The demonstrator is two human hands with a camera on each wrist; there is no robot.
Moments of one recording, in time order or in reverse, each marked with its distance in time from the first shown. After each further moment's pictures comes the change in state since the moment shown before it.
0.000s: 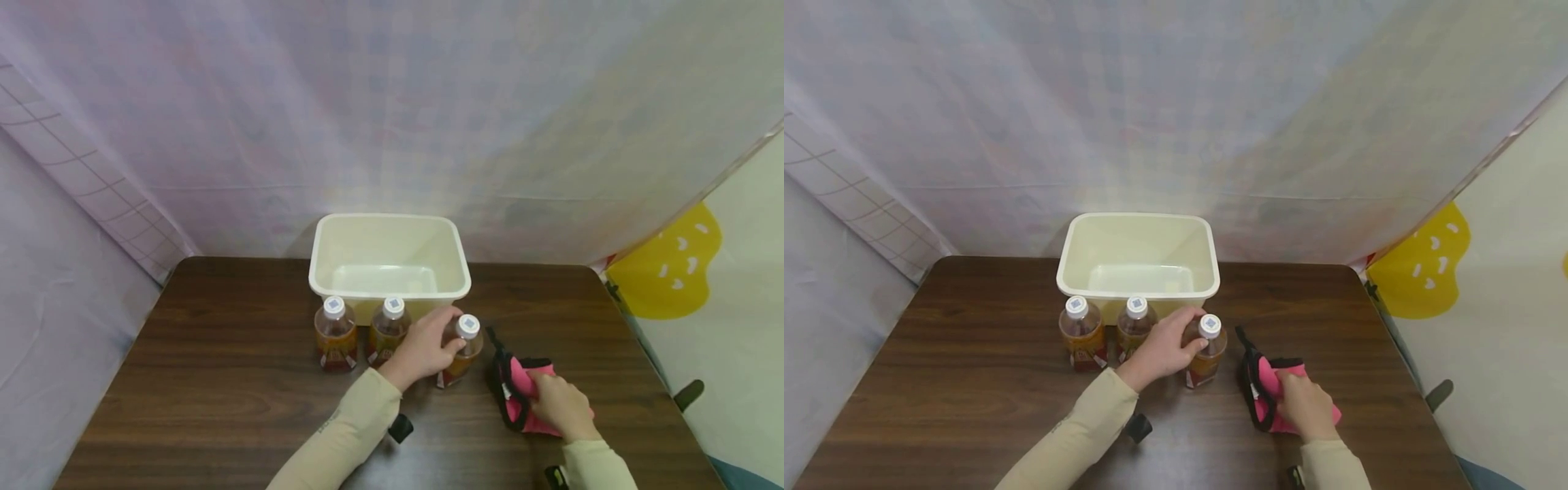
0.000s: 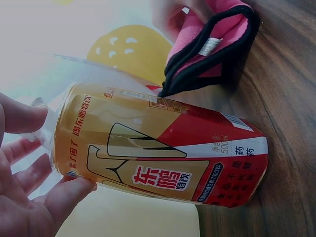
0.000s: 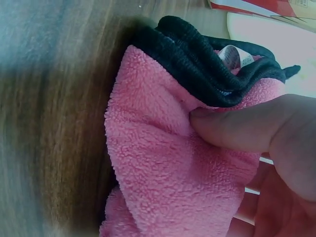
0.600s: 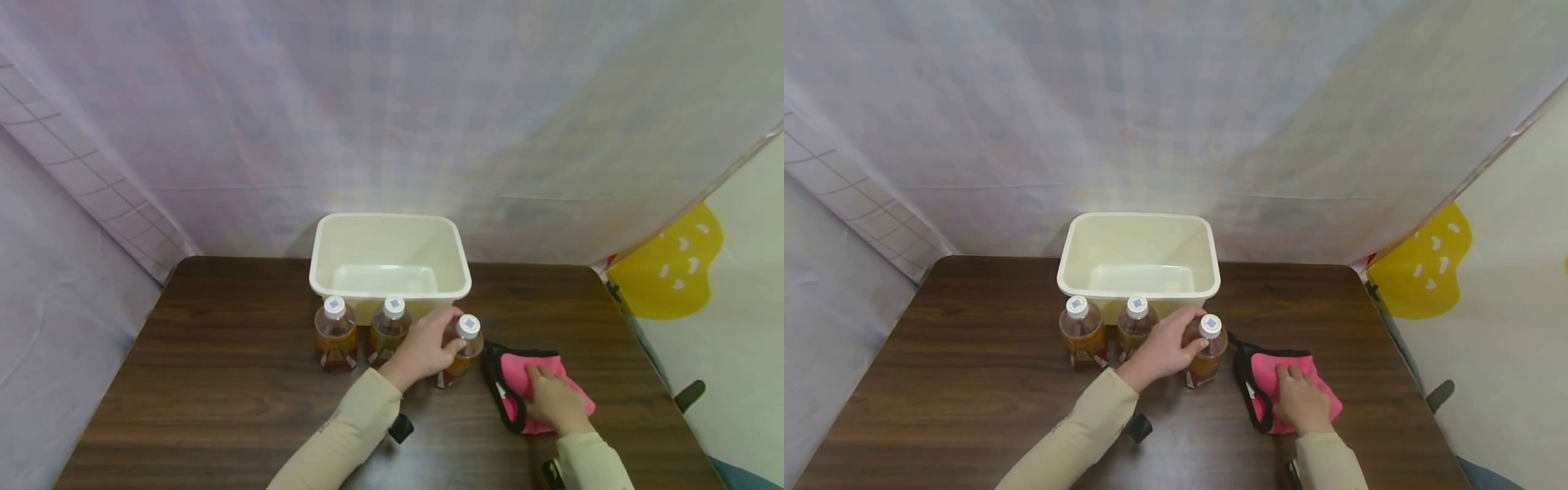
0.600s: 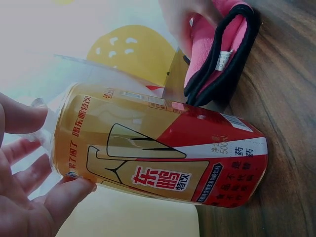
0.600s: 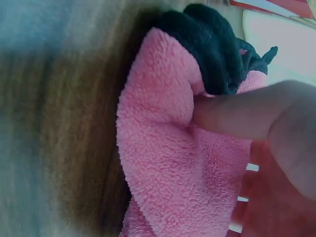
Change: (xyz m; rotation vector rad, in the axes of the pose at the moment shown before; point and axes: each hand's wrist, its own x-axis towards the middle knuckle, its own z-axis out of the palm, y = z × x) left_hand 0.000 0.000 0.000 0.003 -0.006 -0.009; right_hand 0.007 0.002 0.010 -0.068 -0.087 0.011
